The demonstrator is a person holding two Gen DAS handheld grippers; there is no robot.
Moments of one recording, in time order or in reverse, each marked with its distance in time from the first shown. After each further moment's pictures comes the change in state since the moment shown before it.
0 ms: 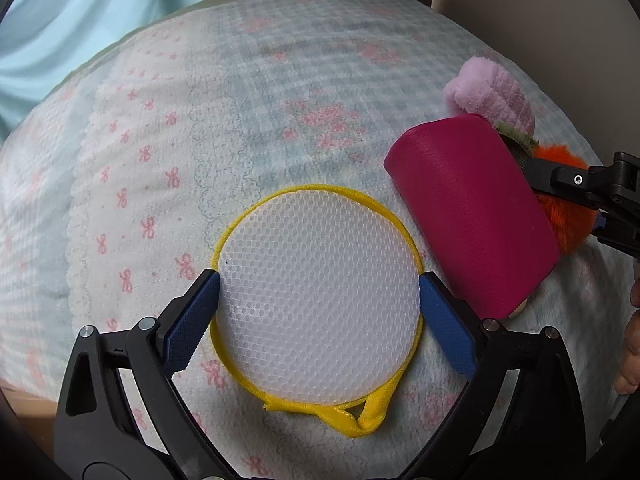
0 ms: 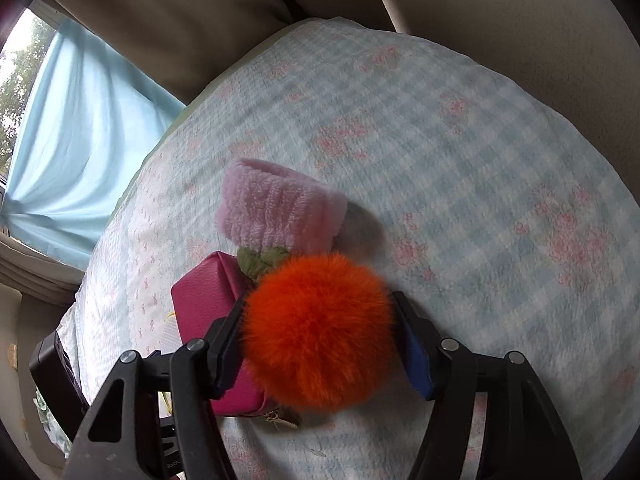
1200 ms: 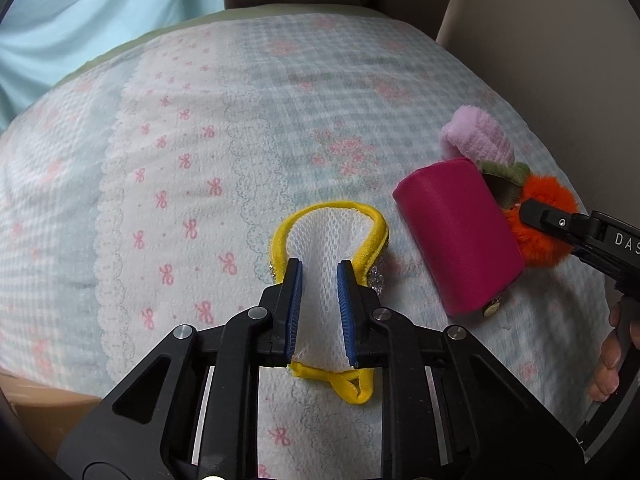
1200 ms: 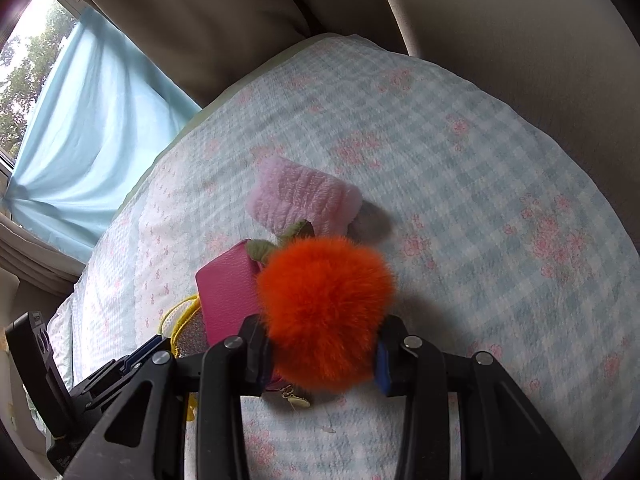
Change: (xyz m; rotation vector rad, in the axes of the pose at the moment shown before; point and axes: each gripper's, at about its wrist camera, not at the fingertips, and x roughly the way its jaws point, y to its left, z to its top) left arm -0.038 0.025 0.002 -0.075 -0.043 -0.045; right arm -0.025 0.011 -0.010 -0.059 -0.051 -0.006
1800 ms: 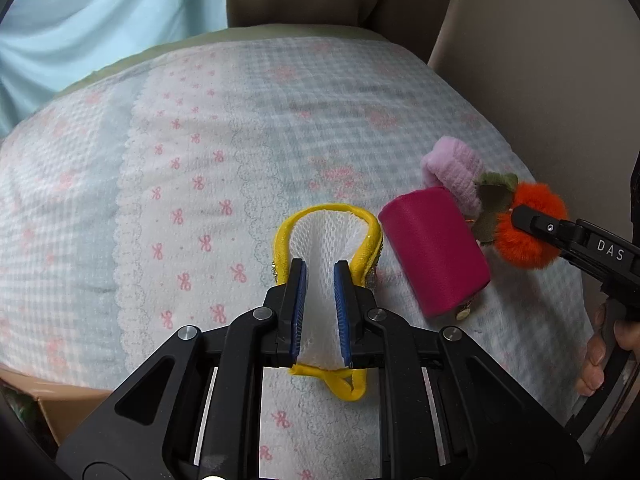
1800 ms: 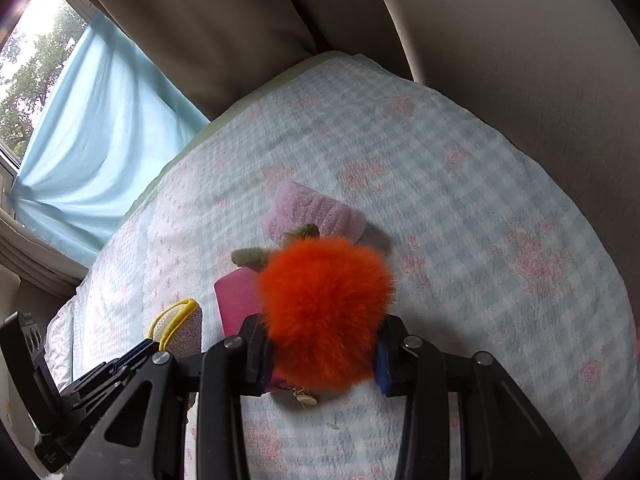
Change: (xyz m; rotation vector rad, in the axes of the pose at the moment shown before) left arm -0.040 0.002 0.011 -0.025 -0.044 -0.023; right arm -0.024 0.006 0.004 -0.017 -0.047 -0.001
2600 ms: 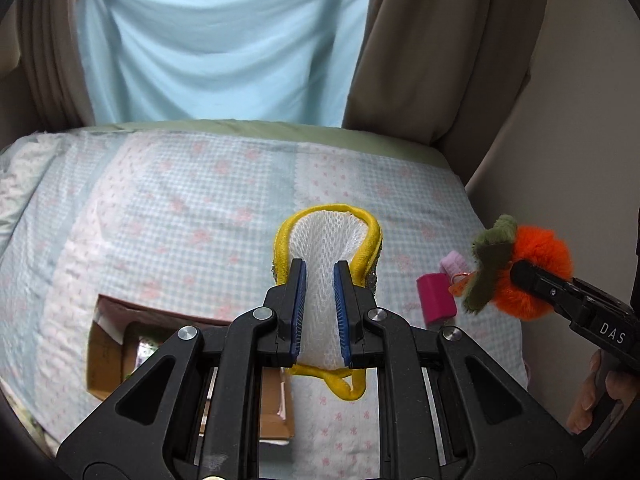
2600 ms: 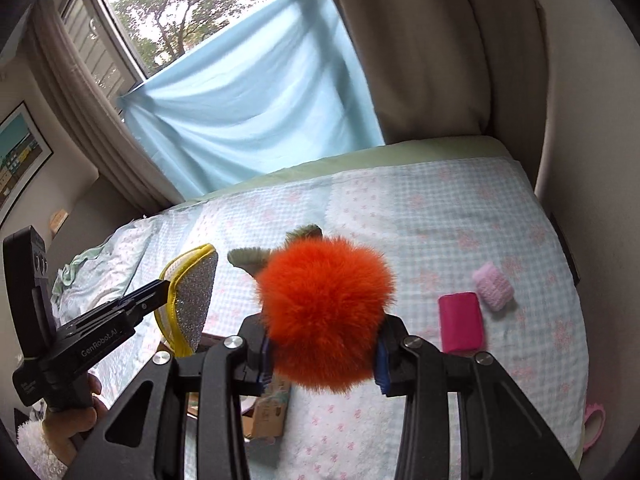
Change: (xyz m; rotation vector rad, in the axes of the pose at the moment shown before) left arm -0.316 0.115 -0.002 -0.262 -0.193 0.149; right arm -0.186 0.235 -0.006 -0.410 0.009 0.202
